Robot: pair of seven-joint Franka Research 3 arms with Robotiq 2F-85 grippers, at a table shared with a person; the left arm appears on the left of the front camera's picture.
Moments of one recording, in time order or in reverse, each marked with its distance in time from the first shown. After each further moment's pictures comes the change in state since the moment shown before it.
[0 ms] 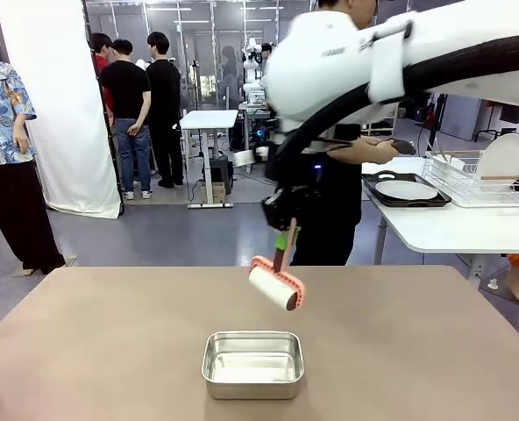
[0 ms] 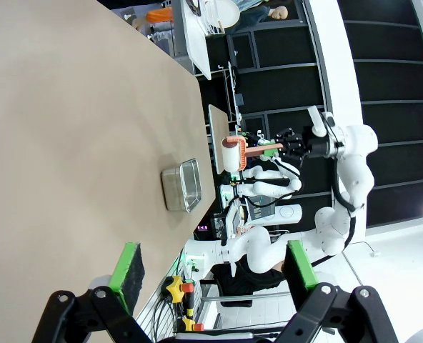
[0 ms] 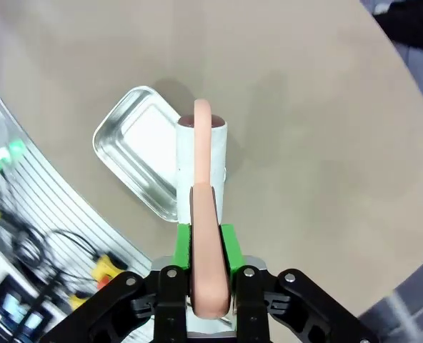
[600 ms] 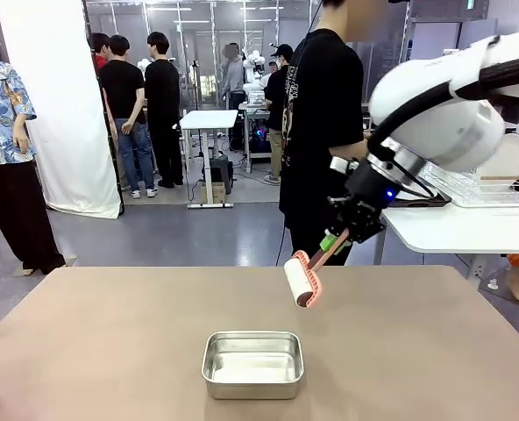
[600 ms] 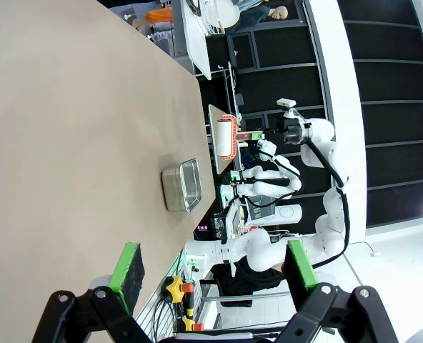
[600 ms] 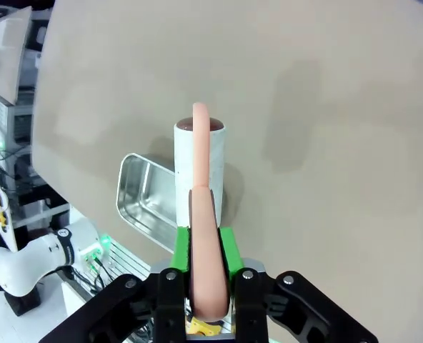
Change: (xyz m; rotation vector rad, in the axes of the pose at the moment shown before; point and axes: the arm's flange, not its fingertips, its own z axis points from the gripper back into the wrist) left arm 0.000 0.000 0.000 0.000 0.000 0.000; right arm -0.084 -0.145 -0.041 0.356 -0.227 -0.505
